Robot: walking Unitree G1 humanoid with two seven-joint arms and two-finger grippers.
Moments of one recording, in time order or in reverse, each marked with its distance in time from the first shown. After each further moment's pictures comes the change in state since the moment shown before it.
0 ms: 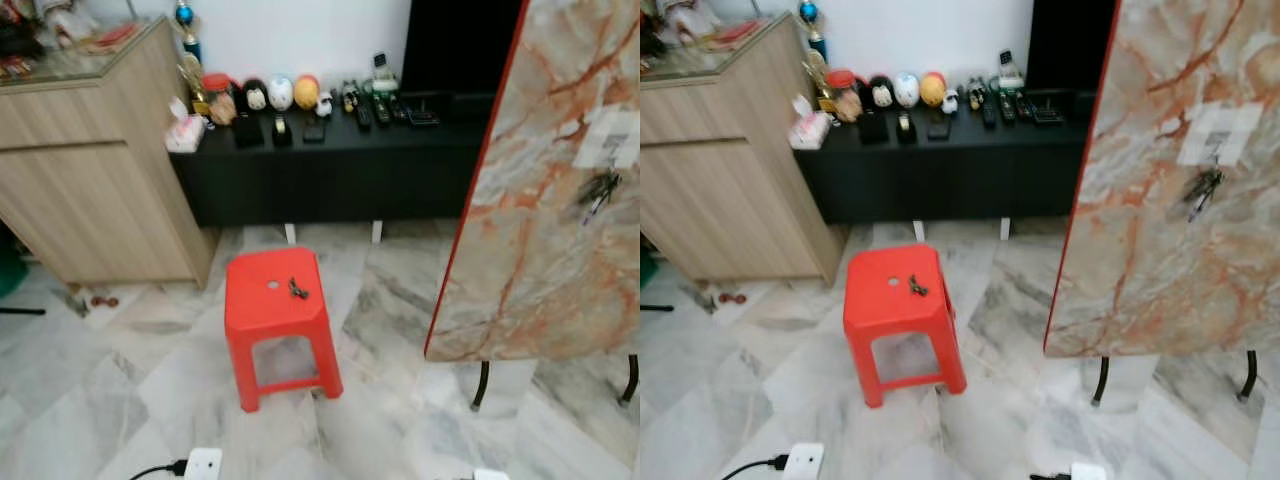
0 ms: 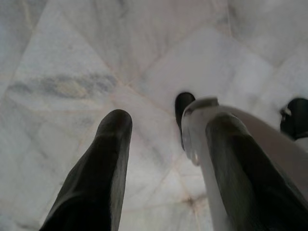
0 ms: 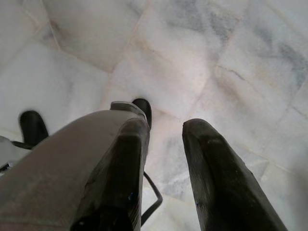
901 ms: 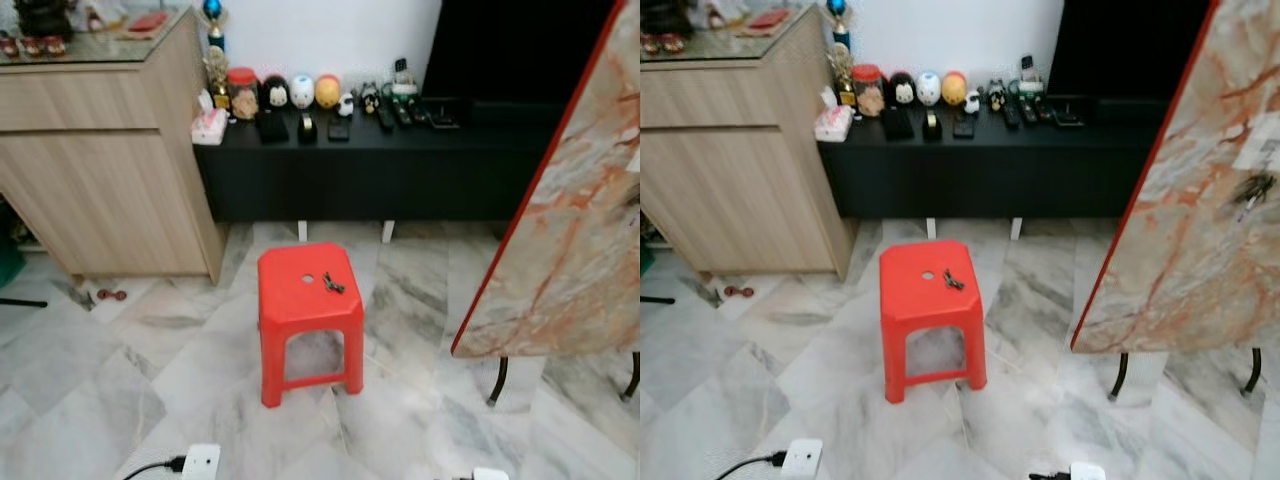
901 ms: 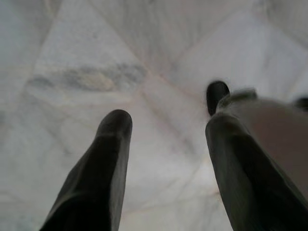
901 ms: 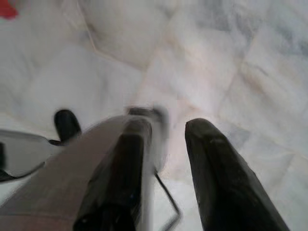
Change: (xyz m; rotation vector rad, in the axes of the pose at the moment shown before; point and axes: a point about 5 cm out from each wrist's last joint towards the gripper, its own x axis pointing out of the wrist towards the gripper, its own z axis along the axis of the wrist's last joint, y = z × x) left arm -0.002 0.013 -0.010 -0.008 0.028 0.032; right arm 0.001 0.011 0.008 0.001 -0.032 0.026
